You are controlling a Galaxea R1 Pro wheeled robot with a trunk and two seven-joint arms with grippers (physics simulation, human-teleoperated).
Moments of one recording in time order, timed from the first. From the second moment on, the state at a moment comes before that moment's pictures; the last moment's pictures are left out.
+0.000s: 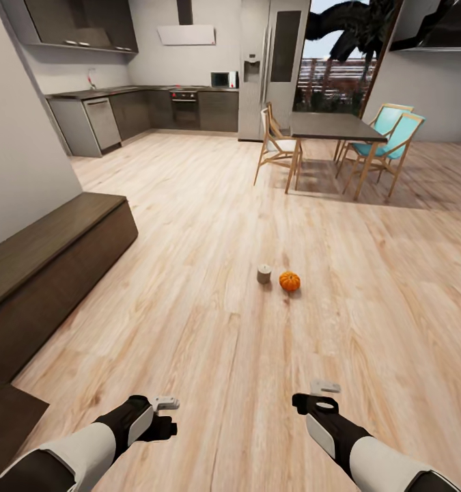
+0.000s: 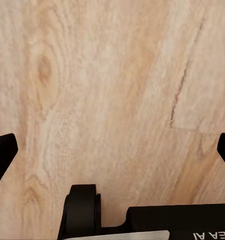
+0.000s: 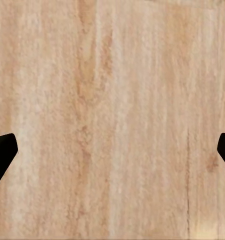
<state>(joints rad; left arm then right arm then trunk) -0.76 0.00 -0.49 -0.12 0.53 0.50 0.03 -0.69 -0.02 0.61 -0.25 -0.69 0.04 -0.33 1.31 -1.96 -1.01</state>
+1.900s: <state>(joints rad) -0.76 0.01 -0.49 -0.12 0.53 0.44 0.03 -0.67 0.00 0.61 -0.25 -0.69 0.04 -0.32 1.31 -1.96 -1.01</state>
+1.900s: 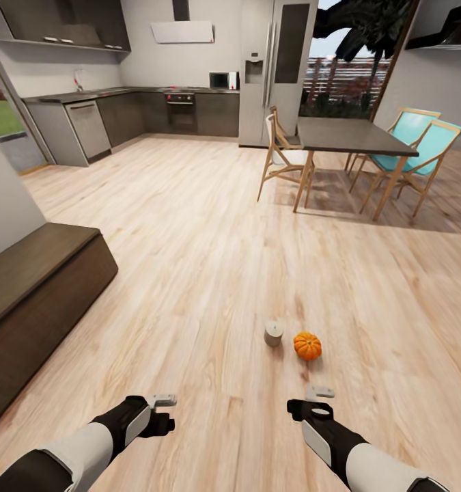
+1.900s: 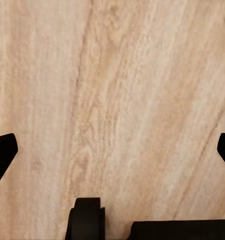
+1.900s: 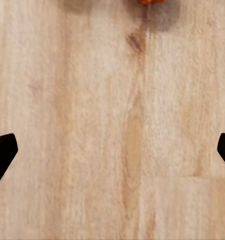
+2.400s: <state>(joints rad) -0.76 0.01 -0.49 -0.12 0.53 0.44 0.03 -0.67 0.00 0.62 -0.25 -0.68 0.04 -0.32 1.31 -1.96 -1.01</state>
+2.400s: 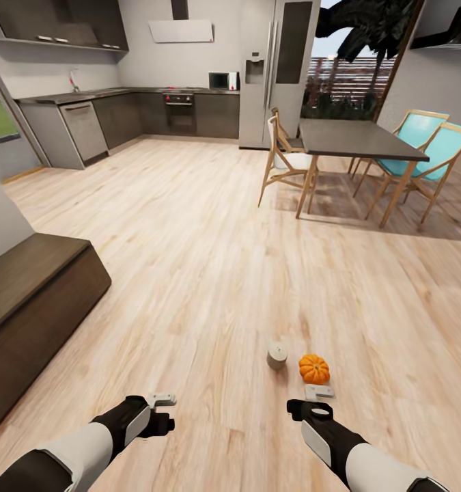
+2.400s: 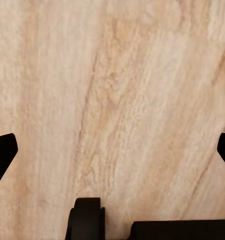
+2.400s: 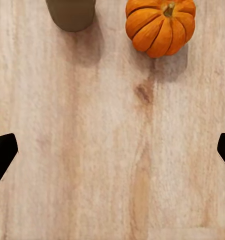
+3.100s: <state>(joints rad) -0.76 0.01 -0.49 -0.12 0.53 0.44 0.03 -0.67 0.01 0.62 -0.25 -0.68 0.04 -0.32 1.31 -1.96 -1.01</state>
